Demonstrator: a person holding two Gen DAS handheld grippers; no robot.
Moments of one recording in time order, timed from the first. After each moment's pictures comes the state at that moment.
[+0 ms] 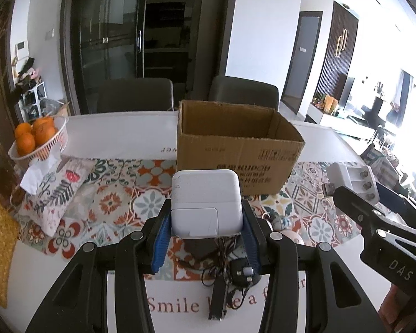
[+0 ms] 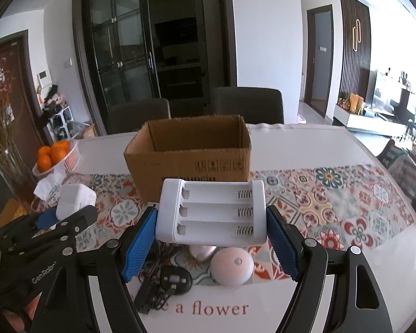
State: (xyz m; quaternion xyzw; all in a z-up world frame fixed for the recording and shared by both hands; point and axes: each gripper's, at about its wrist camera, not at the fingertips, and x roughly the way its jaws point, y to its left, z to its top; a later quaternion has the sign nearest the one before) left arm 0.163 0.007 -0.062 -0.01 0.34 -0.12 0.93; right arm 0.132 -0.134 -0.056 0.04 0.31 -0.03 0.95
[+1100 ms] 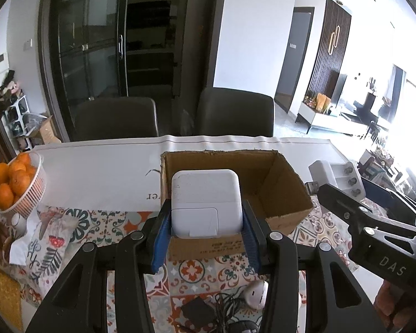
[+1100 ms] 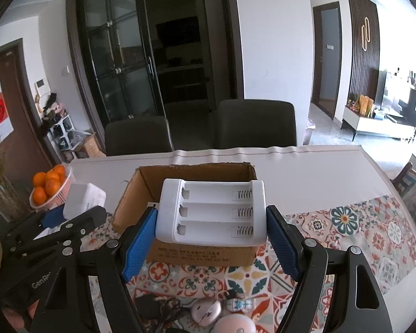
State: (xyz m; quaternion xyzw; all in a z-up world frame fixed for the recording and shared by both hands) left arm 0.294 -0.013 -0.015 0.00 0.35 -0.15 0.92; right arm 0.257 -0.150 -0.005 0.05 0.33 -0.02 0.94
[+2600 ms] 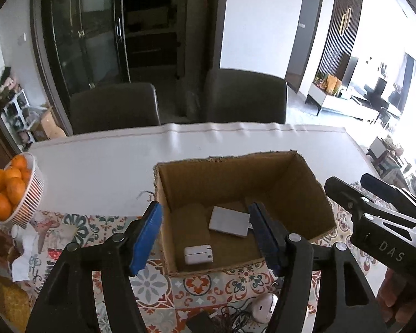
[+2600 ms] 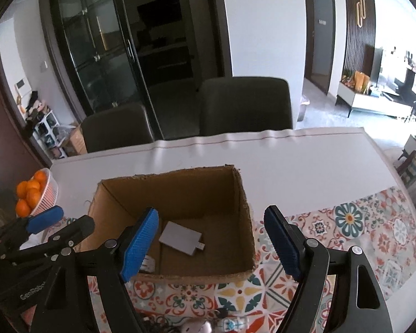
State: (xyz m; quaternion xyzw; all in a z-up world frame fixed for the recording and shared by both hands) left arm 0.349 -0.032 -0.019 0.02 0.40 -0.13 0.91; right arm 0.324 -0.183 -0.021 0.08 0.38 -0.04 0.92
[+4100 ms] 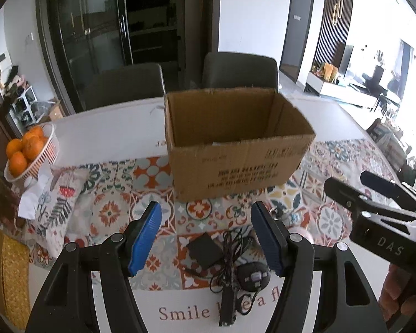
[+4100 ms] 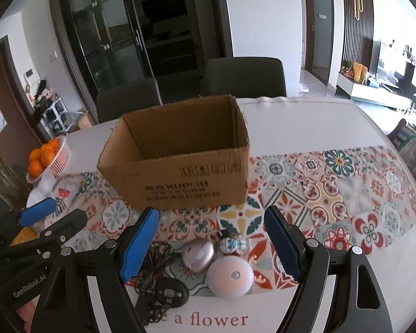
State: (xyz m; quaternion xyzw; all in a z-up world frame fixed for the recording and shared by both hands) left arm 0.216 -0.009 -0.061 0.05 0.41 -0.13 0.90; right arm 0.200 -0.159 -0.065 0.08 0.40 -0.03 0.91
